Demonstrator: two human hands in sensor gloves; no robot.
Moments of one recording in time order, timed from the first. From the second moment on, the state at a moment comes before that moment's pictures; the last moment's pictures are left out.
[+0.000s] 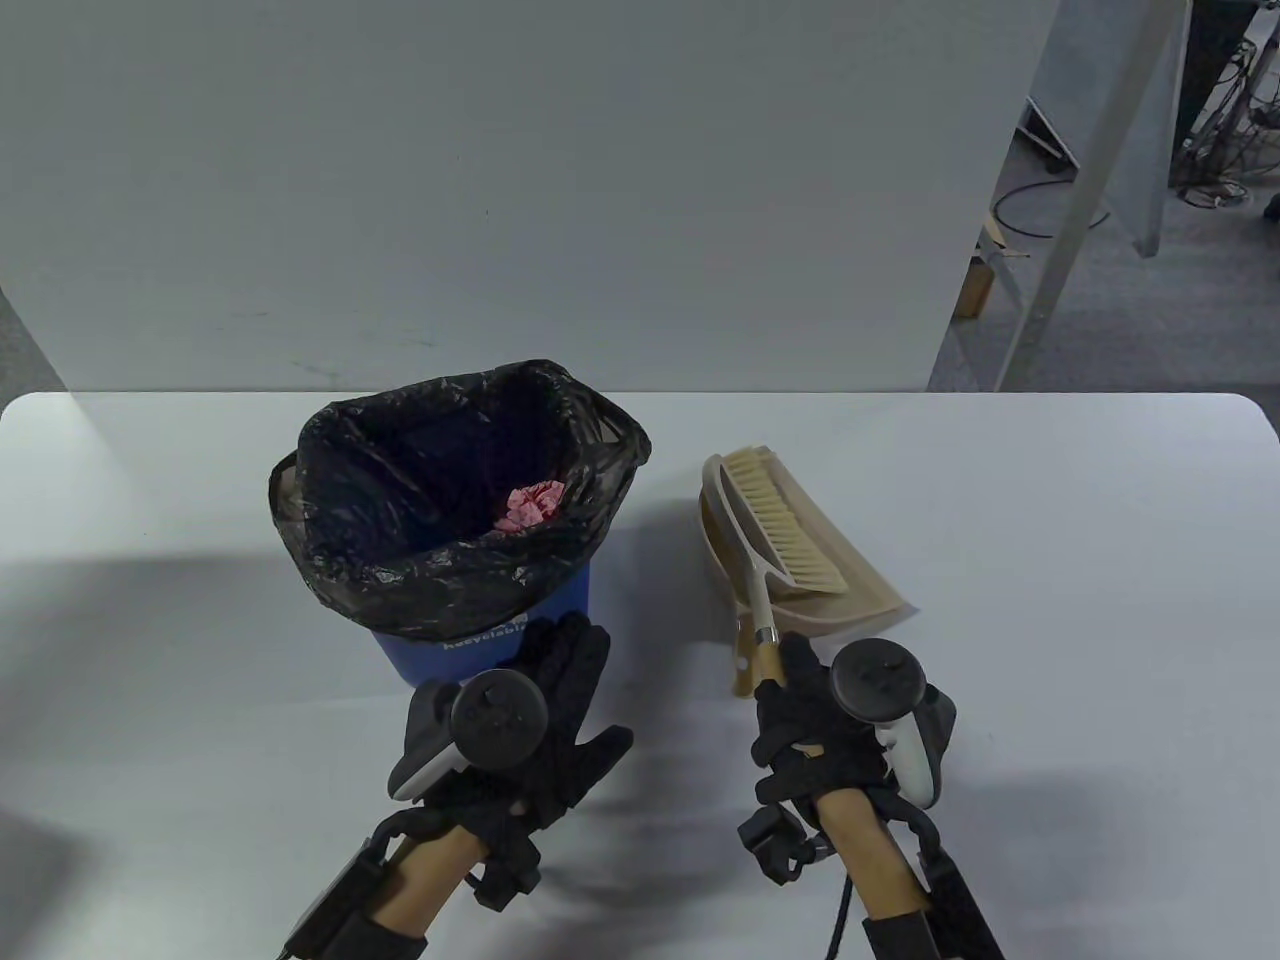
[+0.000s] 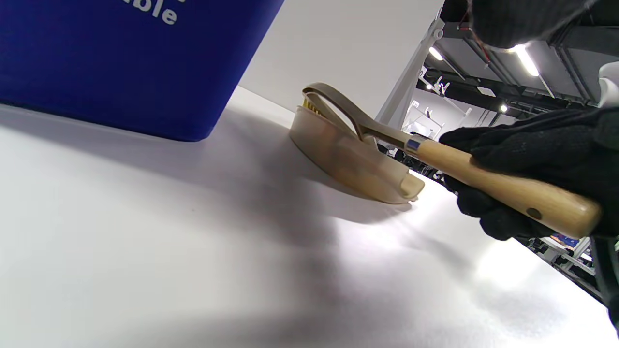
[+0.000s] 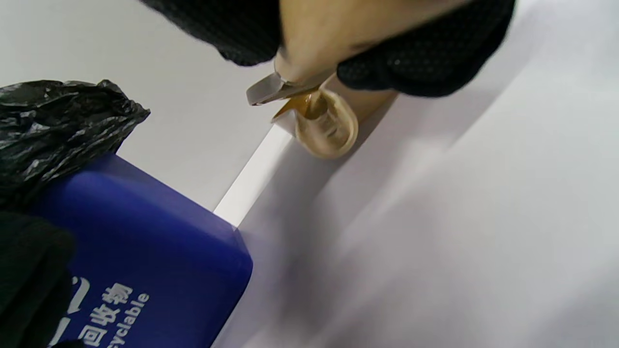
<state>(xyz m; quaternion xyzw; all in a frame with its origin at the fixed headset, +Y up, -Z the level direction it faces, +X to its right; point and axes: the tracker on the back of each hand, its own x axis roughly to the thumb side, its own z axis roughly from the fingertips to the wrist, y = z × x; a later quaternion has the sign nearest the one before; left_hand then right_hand) -0.151 -0.676 -0.337 -0.06 -0.23 0.24 0.94 0.140 -0.702 -0.351 -0.05 0.09 0.87 0.48</state>
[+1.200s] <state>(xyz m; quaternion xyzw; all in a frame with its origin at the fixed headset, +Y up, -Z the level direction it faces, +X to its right) -0.153 -0.680 -0.341 -0.10 -0.22 0.23 0.94 0.141 -0.695 -0.351 -0.02 0.03 0.94 0.34</state>
